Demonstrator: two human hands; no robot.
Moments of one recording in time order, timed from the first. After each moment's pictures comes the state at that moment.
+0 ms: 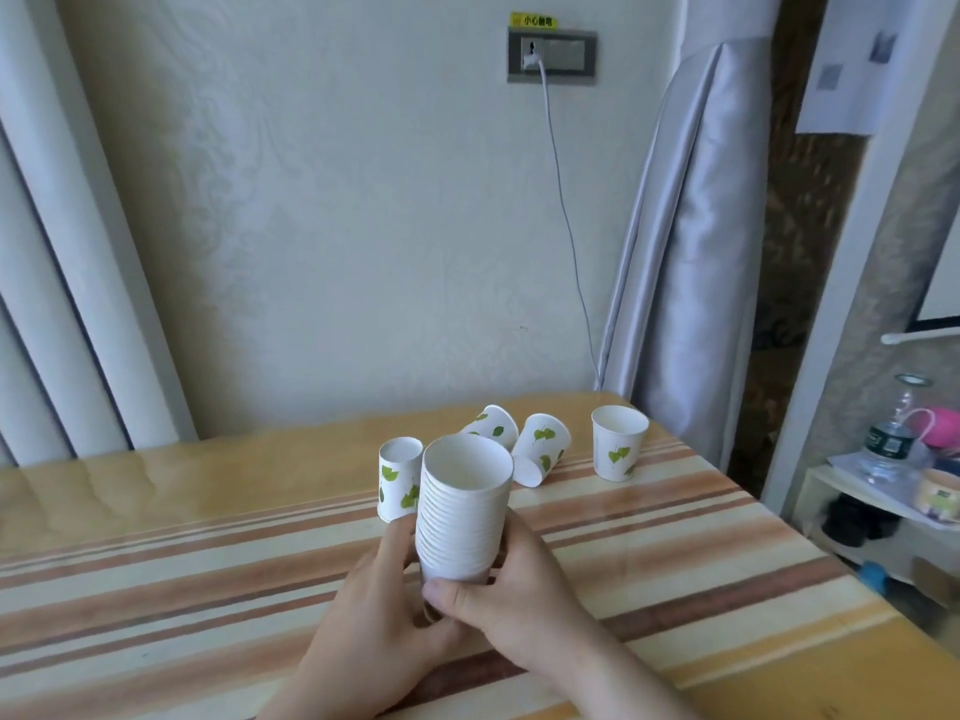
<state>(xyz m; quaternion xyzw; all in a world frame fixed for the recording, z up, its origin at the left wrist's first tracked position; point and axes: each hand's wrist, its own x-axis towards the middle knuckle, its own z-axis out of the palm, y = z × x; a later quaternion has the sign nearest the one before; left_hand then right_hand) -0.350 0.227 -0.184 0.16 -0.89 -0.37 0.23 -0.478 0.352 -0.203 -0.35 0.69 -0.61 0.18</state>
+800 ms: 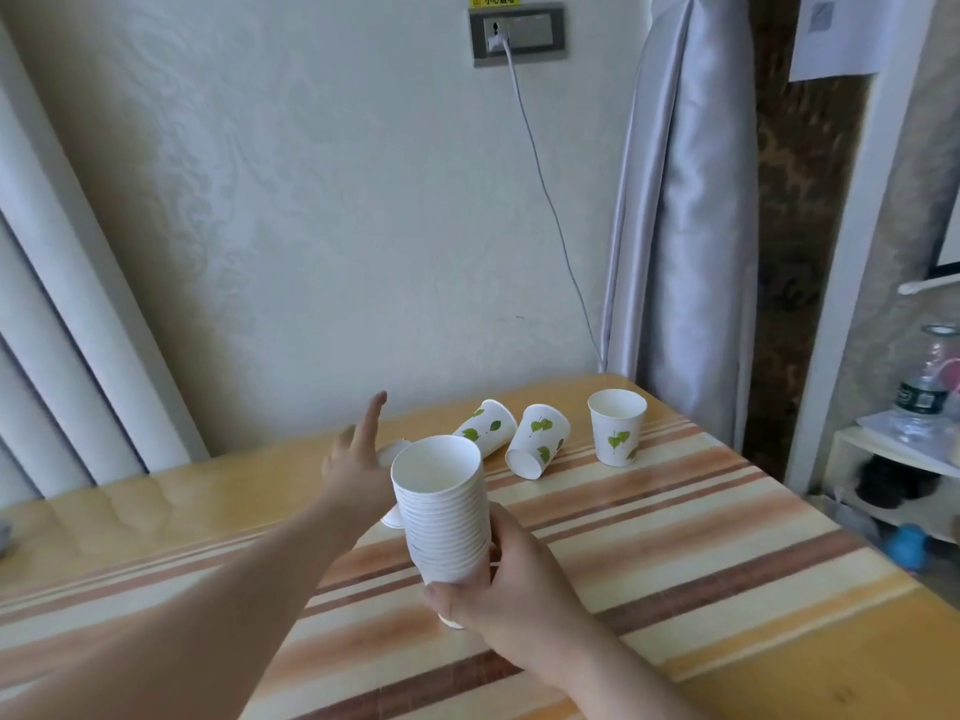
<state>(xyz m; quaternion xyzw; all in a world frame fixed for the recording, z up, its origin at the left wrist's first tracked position) -0.438 0.157 -0.123 0.31 -0.86 -0.37 0.18 -0.484 0.354 -0.207 -0.34 0.72 -0.58 0.16</state>
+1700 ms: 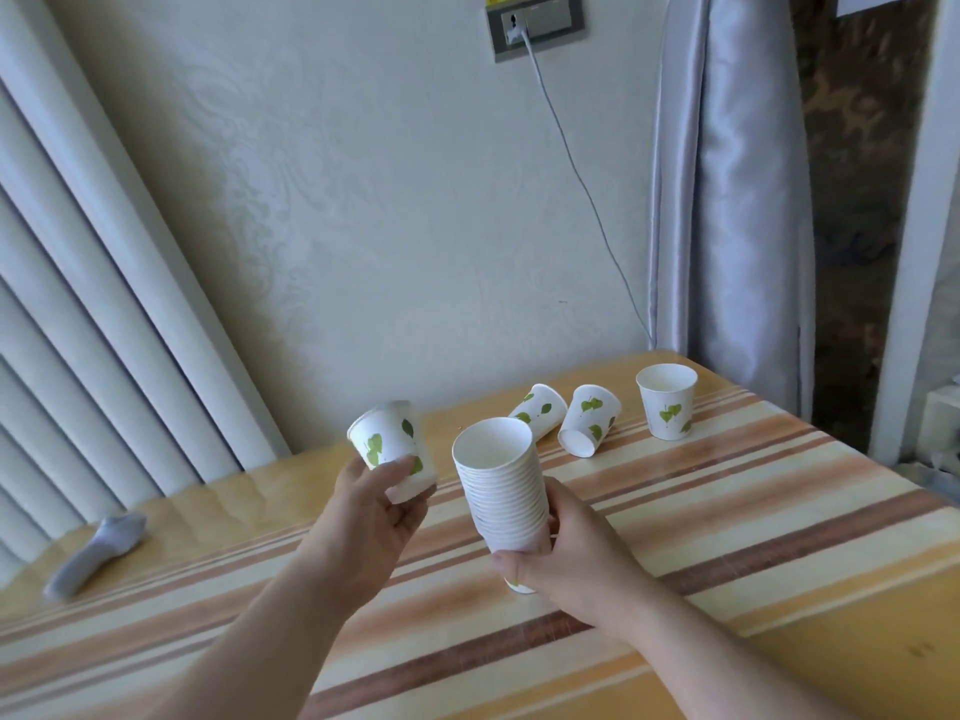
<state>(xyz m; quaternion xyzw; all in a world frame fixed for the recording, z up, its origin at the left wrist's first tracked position) -0.357 0.158 -0.127 0.25 -0.51 -0.78 0.26 -0.487 0.355 -0.206 -0.35 0.72 -0.58 0.19</state>
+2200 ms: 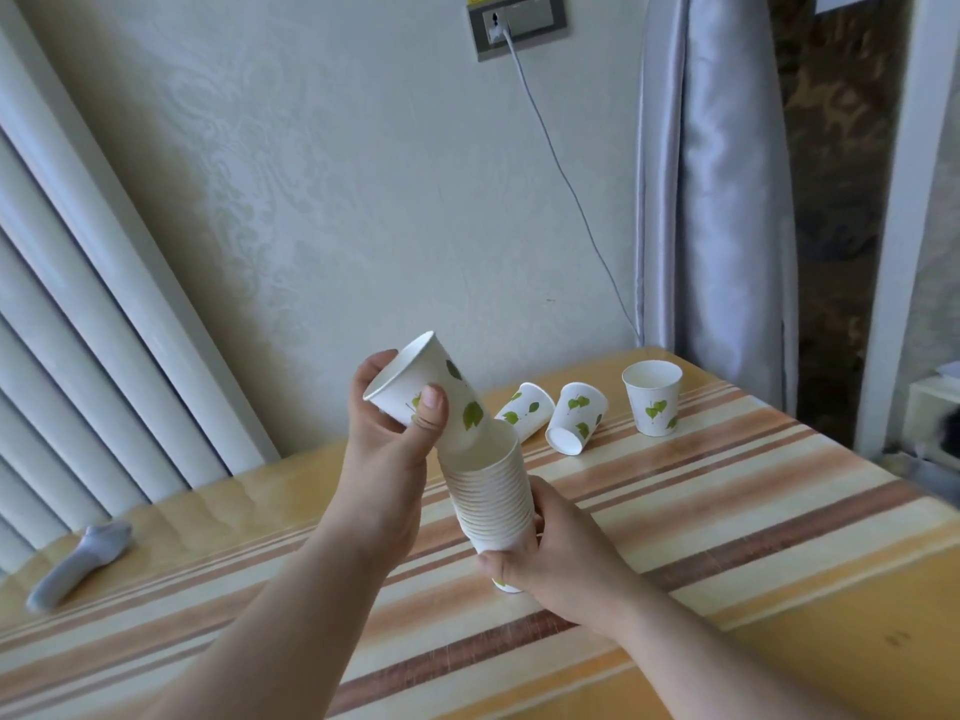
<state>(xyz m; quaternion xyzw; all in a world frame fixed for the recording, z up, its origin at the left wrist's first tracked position) -0.390 0.220 -0.075 0.04 -0.66 -0.66 0.36 -0.489 0.357 -0.207 -0.37 0.71 -0.57 0.17</state>
